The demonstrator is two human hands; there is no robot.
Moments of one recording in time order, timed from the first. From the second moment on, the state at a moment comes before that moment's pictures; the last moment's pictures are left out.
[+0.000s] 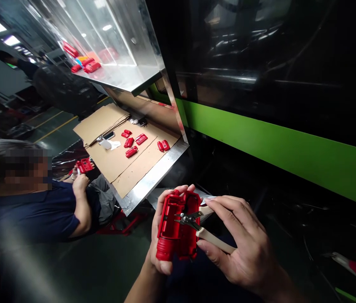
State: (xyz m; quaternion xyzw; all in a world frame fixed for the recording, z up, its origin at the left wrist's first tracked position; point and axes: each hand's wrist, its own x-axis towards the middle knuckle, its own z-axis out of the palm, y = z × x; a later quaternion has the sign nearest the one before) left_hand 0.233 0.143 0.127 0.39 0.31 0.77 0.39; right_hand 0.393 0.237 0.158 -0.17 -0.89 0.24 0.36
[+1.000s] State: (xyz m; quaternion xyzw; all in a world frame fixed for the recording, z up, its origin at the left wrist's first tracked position) left_hand 0.235 0.154 0.127 0.40 0.33 0.76 0.38; right_hand 0.389 0.241 0.156 -0.16 -0.90 0.22 0.35
